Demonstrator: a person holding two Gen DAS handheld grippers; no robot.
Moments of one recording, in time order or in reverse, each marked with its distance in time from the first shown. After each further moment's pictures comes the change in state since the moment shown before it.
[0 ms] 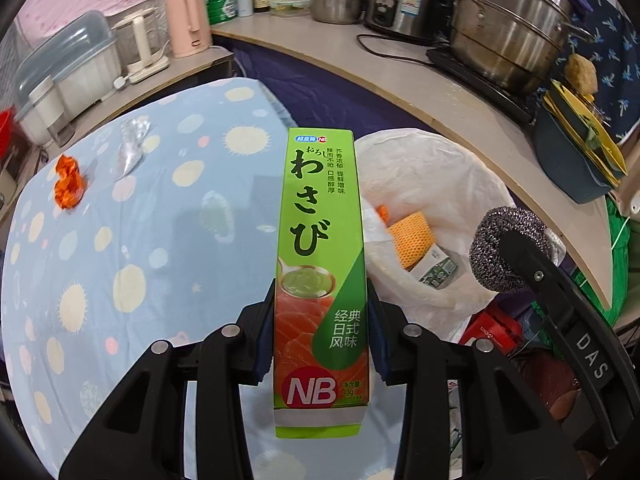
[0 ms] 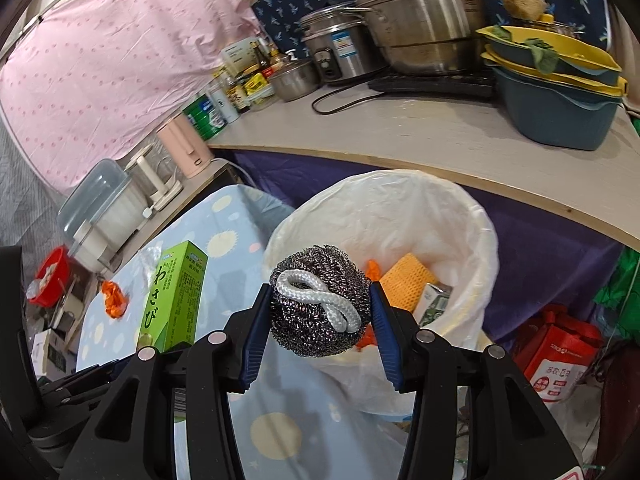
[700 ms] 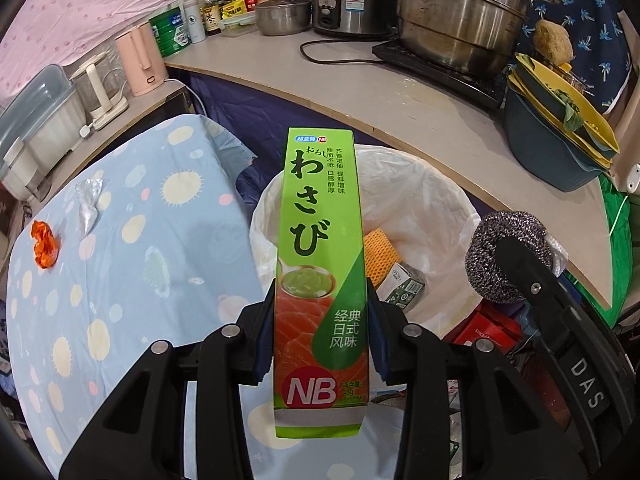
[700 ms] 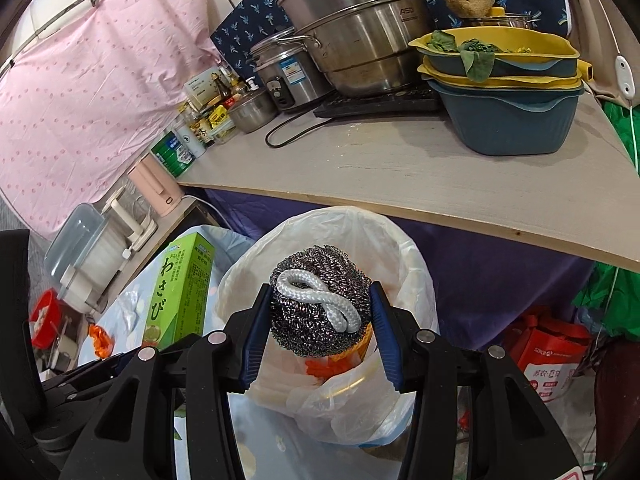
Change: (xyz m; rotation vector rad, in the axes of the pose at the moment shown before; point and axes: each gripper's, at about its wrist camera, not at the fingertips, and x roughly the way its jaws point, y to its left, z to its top) left arm 0.018 -0.081 0.035 0.122 -0.013 0.005; right arm -0.007 -0.055 0.032 0.091 -0.061 -0.047
